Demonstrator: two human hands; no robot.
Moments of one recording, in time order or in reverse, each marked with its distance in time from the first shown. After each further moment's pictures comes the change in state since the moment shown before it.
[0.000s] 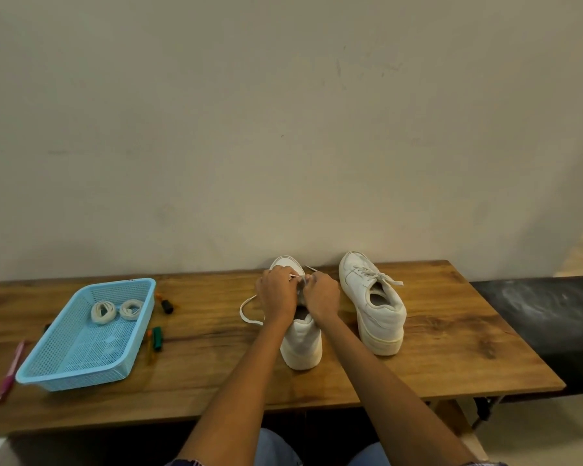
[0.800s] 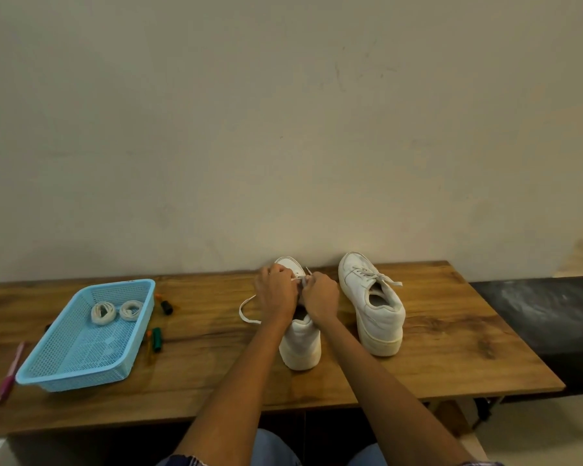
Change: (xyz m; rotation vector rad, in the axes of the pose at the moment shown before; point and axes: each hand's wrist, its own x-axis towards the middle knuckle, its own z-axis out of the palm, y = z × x) left_hand 0.000 0.000 -0.005 0.237 -0.088 0.099; right_hand 0.002 0.002 0.004 -0.057 0.020 -0.015
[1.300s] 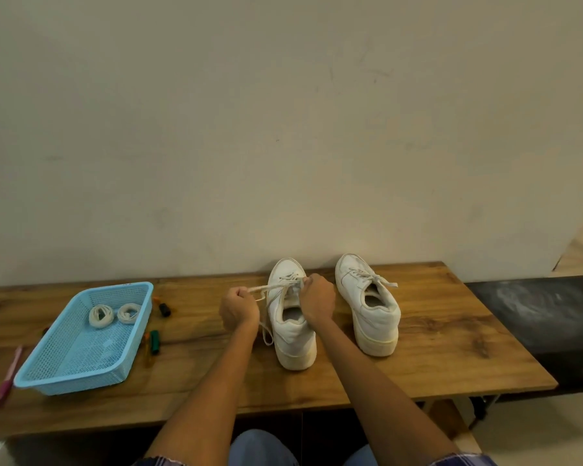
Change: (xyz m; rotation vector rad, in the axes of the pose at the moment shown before) left_hand -0.011 -0.038 -0.010 -0.635 0.151 -0.819; right_hand -0.002 0.001 -0.003 -0.007 -0.011 0.010
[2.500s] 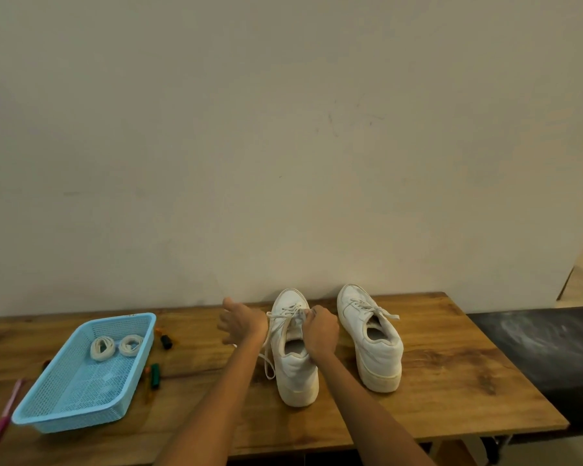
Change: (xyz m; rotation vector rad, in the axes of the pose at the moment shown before) left_hand 0.004 0.037 0.000 0.193 -0.057 -0.007; right_hand 0.002 0.004 0.006 0.043 0.071 0.019
